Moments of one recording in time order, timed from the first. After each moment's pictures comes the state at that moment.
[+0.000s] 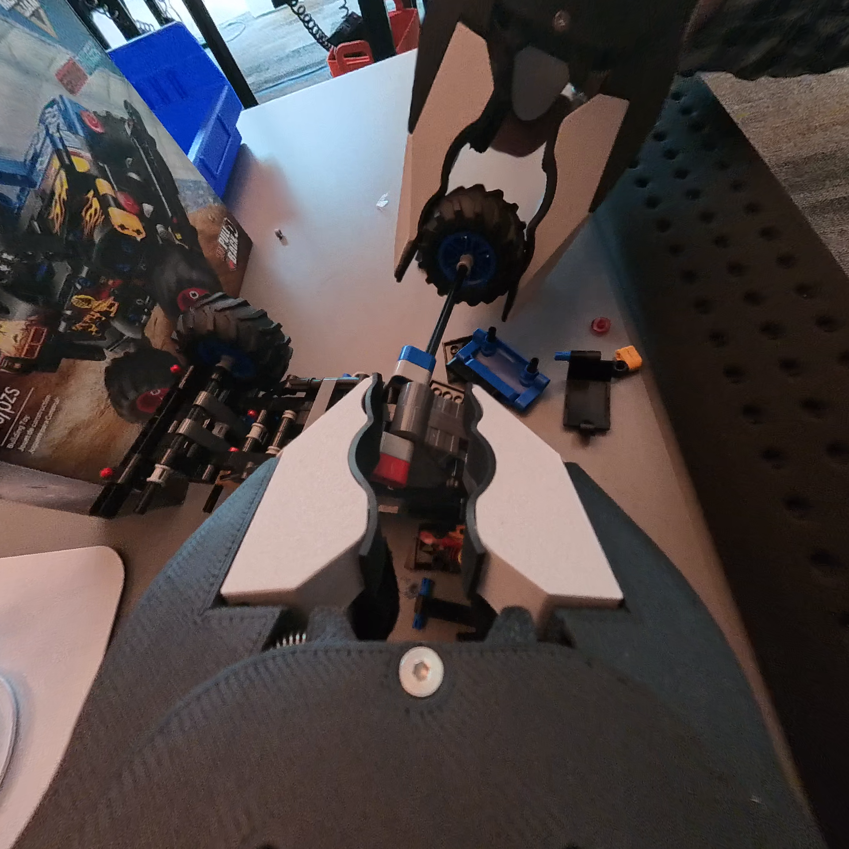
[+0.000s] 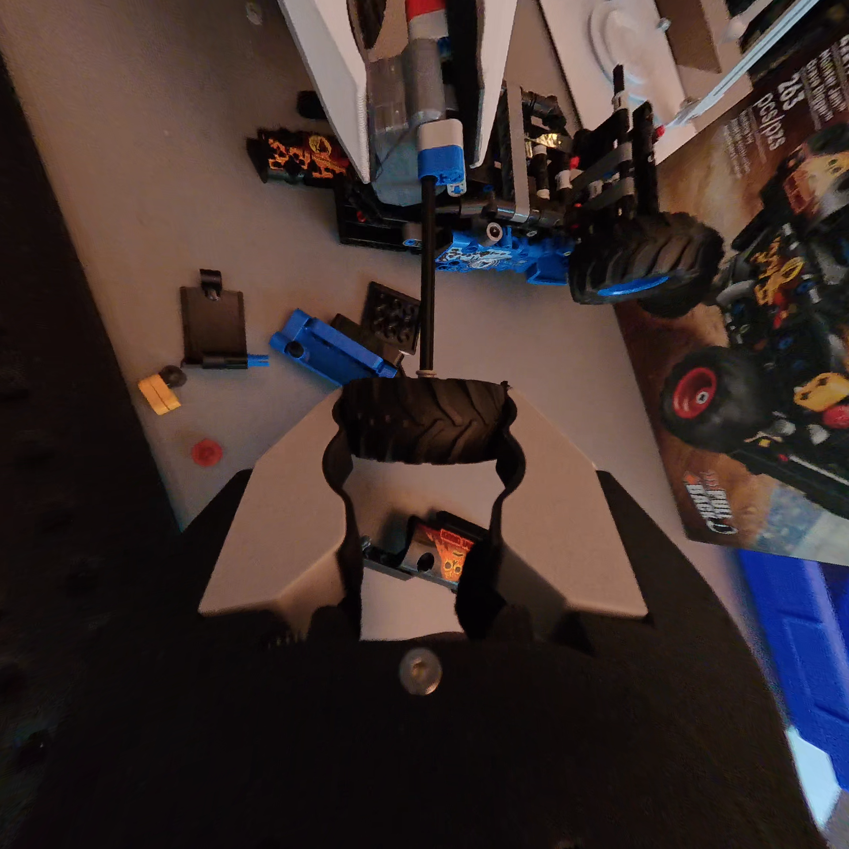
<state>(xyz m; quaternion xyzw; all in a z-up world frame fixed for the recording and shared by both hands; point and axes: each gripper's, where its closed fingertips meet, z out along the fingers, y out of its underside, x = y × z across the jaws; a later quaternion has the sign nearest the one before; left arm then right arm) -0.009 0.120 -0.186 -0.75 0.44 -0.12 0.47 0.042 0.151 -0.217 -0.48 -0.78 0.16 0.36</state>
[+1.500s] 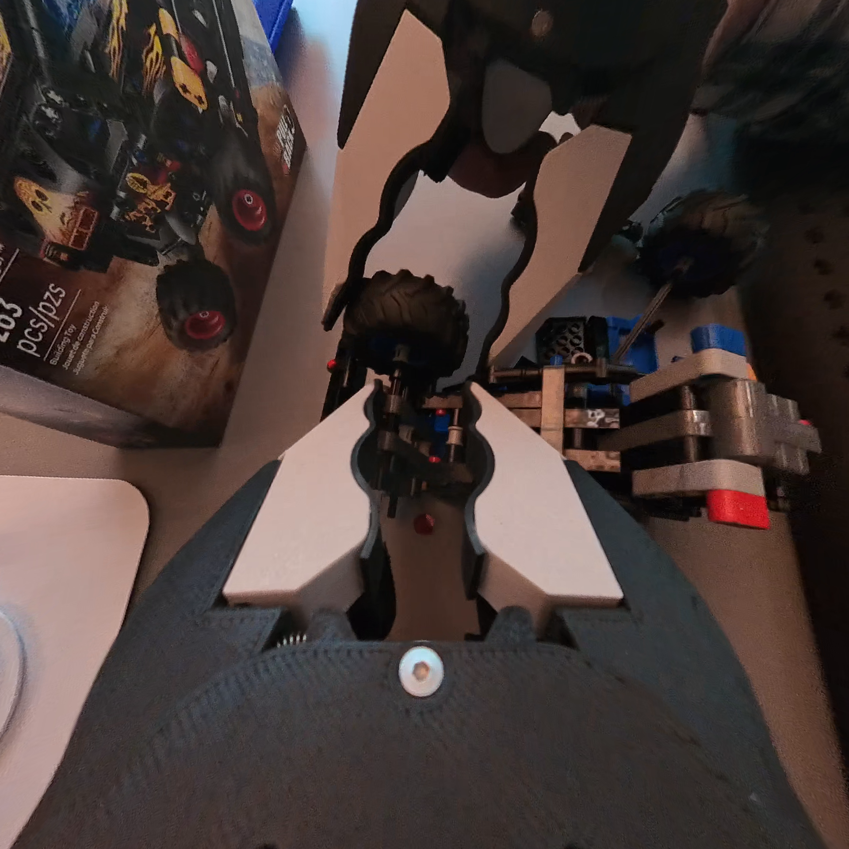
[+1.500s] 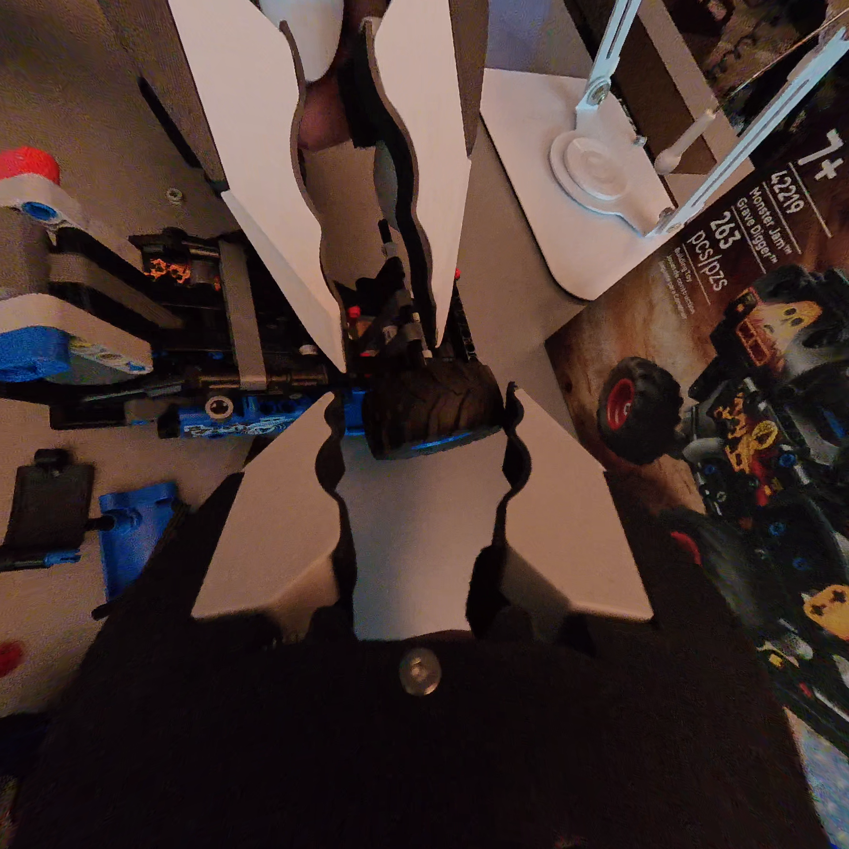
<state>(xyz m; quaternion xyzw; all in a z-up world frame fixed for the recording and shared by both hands) -0.048 0.169 -0.199 -0.82 0.37 -0.13 0.42 -0.048 0.196 -0.207 -0.46 -0.78 0.27 0.34</state>
